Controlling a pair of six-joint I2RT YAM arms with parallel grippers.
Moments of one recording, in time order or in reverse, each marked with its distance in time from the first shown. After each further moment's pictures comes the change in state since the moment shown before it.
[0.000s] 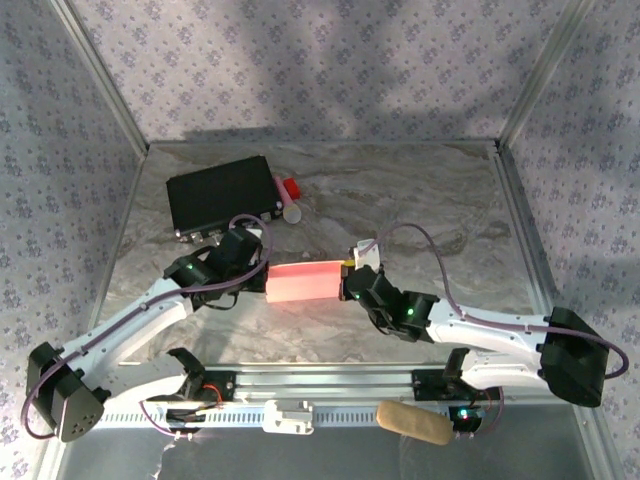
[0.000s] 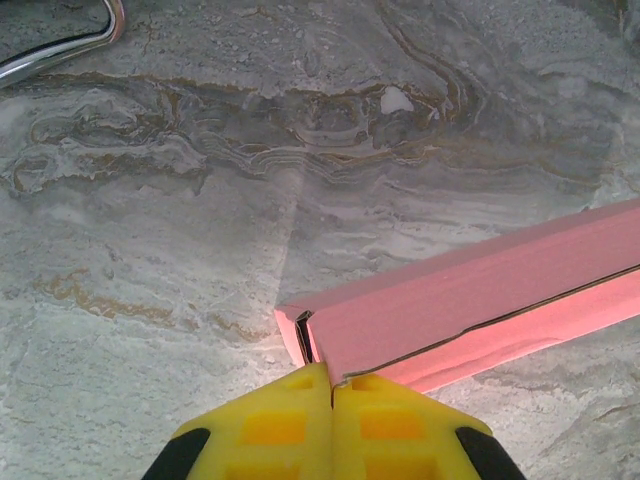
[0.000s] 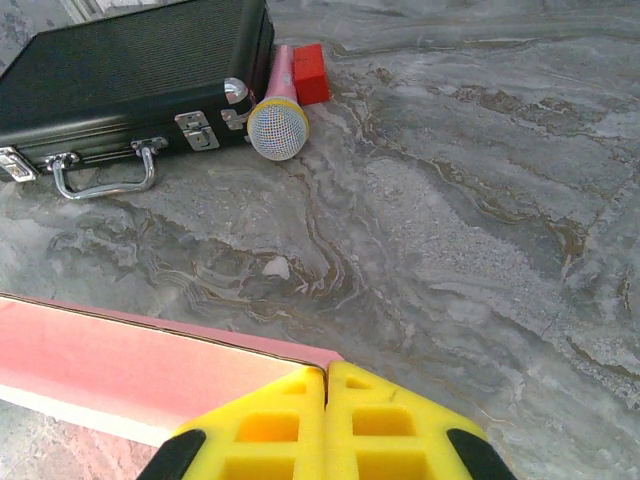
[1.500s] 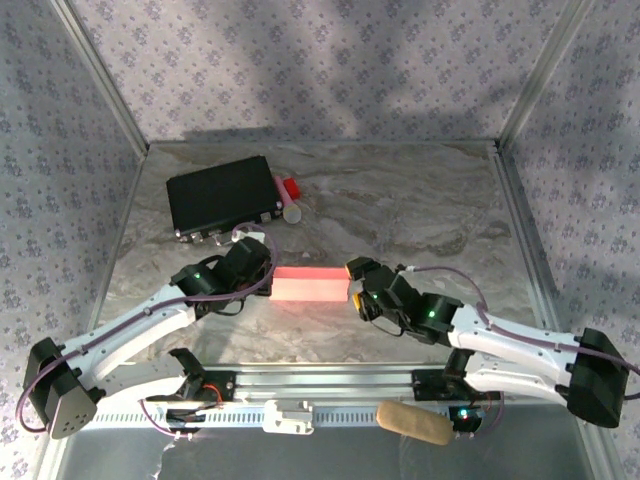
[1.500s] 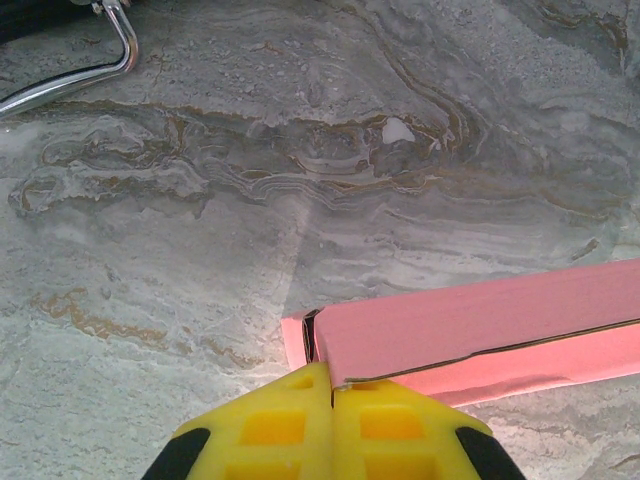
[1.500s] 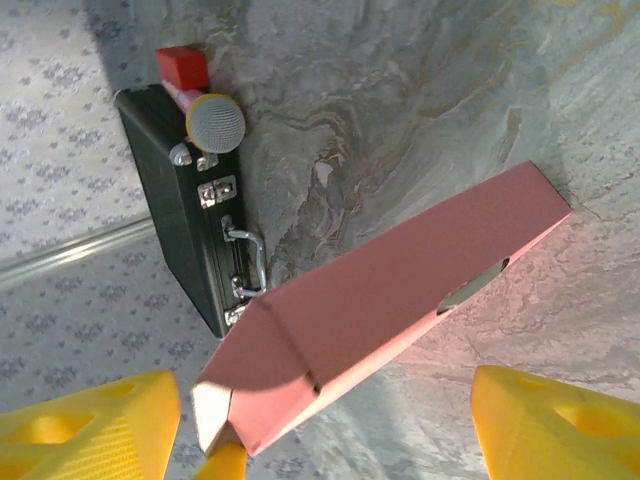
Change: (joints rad) left arm -0.101 -0.010 -0.048 0.074 -0.136 -0.079; right arm -0.077 -0.163 -0.033 -0.192 -0.289 1.414
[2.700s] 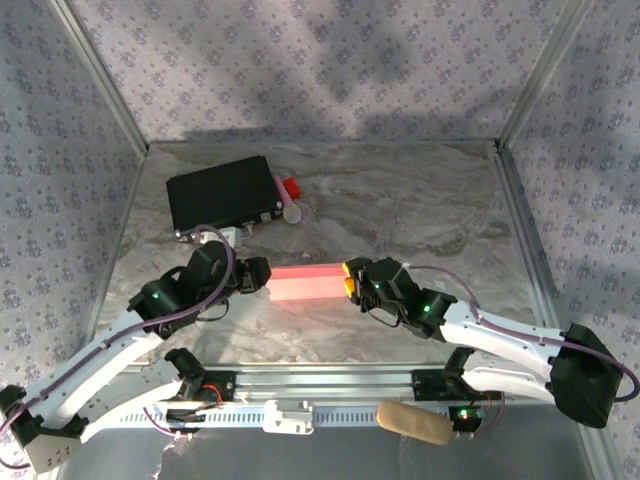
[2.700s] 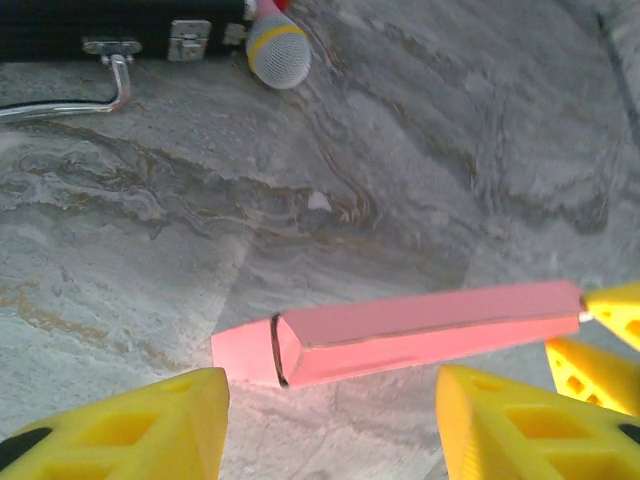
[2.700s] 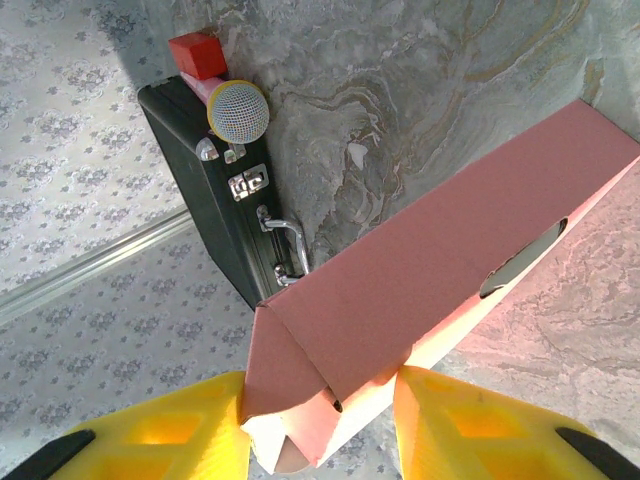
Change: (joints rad) left arm 0.076 -0.257 -0.013 0.005 0.084 -0.179; right arm -0.083 0.056 -0.039 0.184 -0.109 0.038
